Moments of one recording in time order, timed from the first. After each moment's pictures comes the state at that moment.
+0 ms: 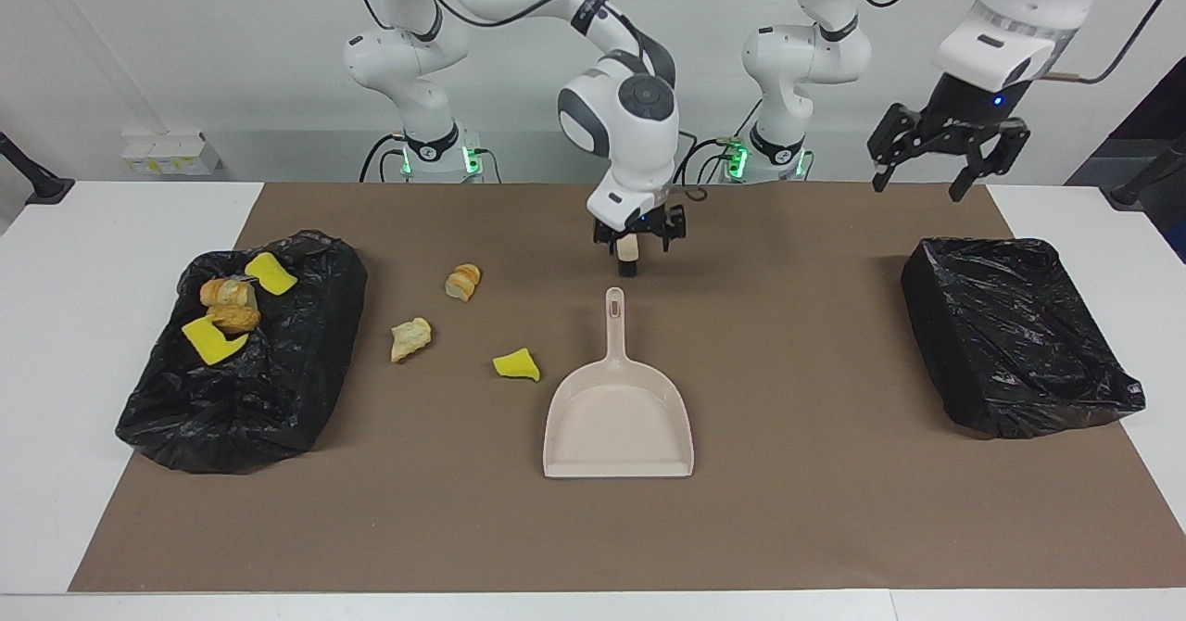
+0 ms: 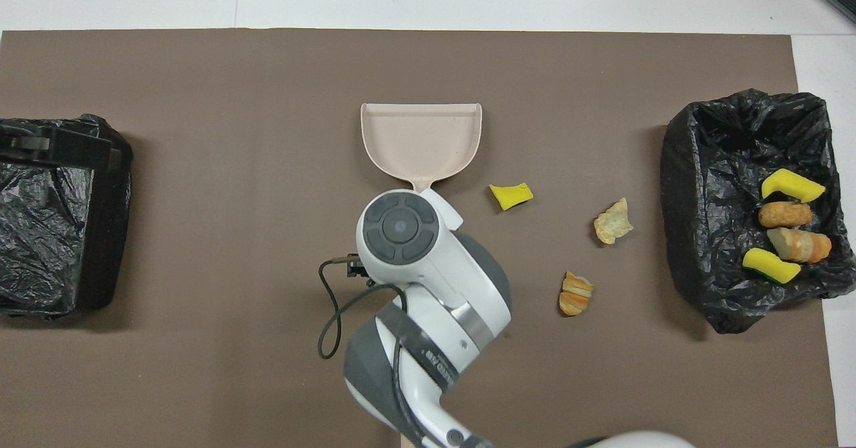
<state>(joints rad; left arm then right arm) -0.17 0.06 -0.01 -1.40 -0.04 1.59 0.01 0.57 0.23 0.23 -1.84 0.07 2.03 0.73</state>
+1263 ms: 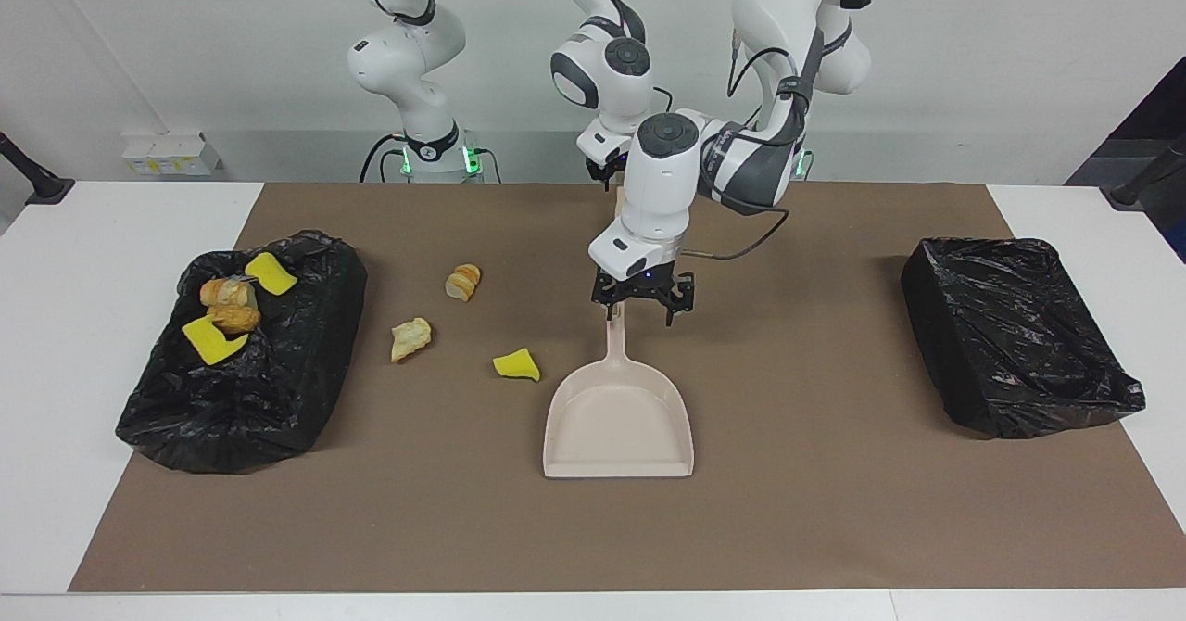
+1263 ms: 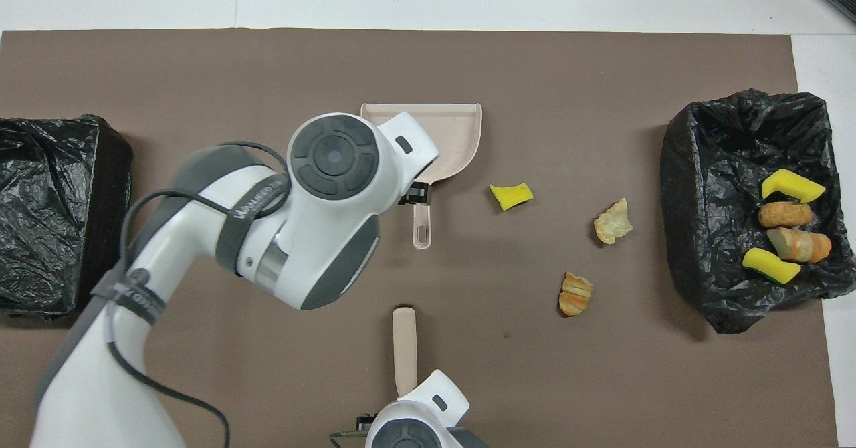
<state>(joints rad) -0.65 0.38 -0.02 -1.68 0.04 2.17 -0.52 0.78 -0.01 0.22 -2.33 0.22 2.24 0.92</state>
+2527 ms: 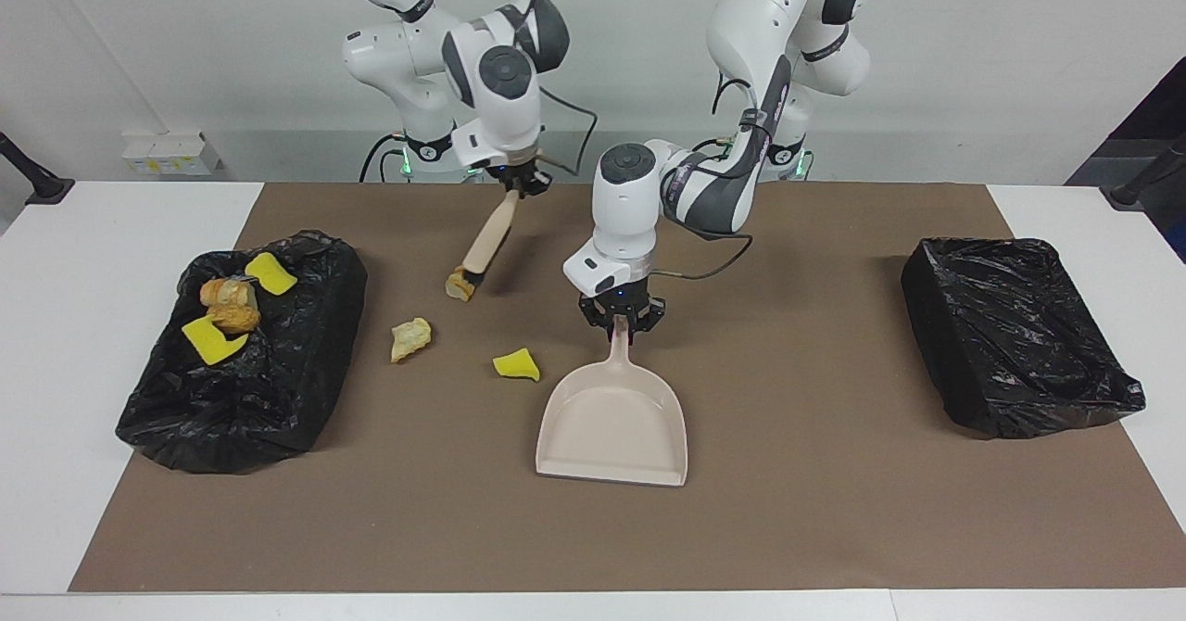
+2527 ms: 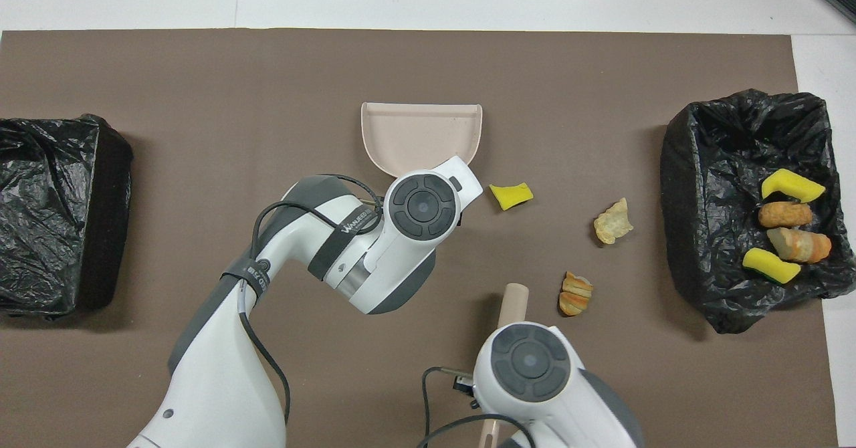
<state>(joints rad) -0.70 0.45 0.00 -1.69 0.15 2.26 -0.55 0.25 -0.22 0.20 -2.34 0.12 1.78 0.91</state>
